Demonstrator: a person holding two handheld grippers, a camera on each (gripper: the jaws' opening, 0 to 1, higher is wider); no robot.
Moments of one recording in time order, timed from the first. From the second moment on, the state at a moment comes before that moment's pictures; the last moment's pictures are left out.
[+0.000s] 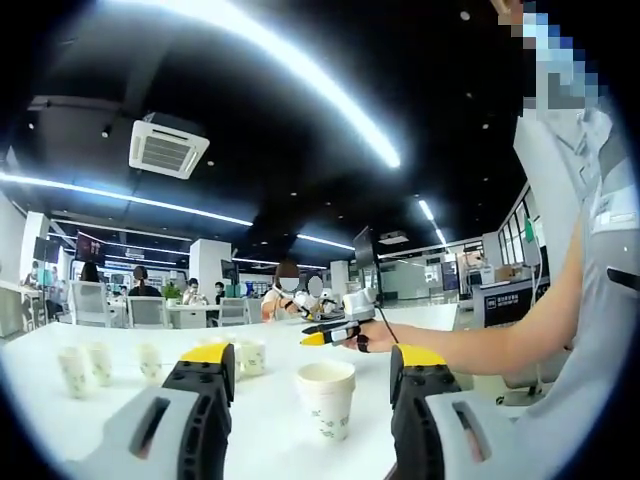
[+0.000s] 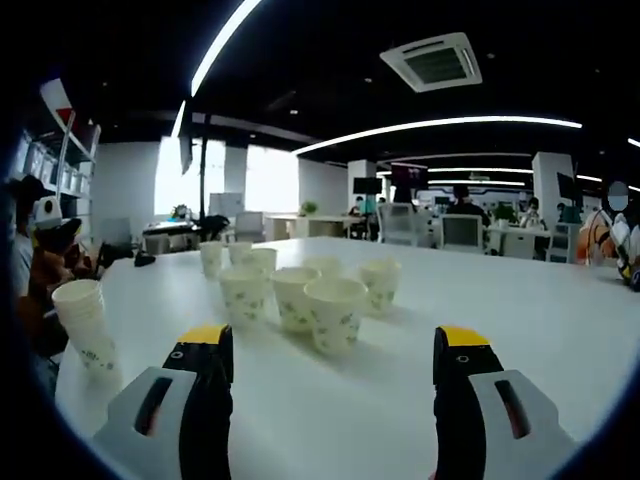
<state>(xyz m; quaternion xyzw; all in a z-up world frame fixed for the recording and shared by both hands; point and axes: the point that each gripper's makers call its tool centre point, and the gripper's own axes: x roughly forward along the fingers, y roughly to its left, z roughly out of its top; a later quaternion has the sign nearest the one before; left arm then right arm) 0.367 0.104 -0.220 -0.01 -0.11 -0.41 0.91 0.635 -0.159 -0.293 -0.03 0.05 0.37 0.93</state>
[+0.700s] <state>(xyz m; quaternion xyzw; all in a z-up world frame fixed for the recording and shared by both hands) 0.367 0.102 -0.222 -0.01 -0.11 -0.41 0.91 0.663 -0.151 -0.309 -0.06 0.08 0.38 0.92</state>
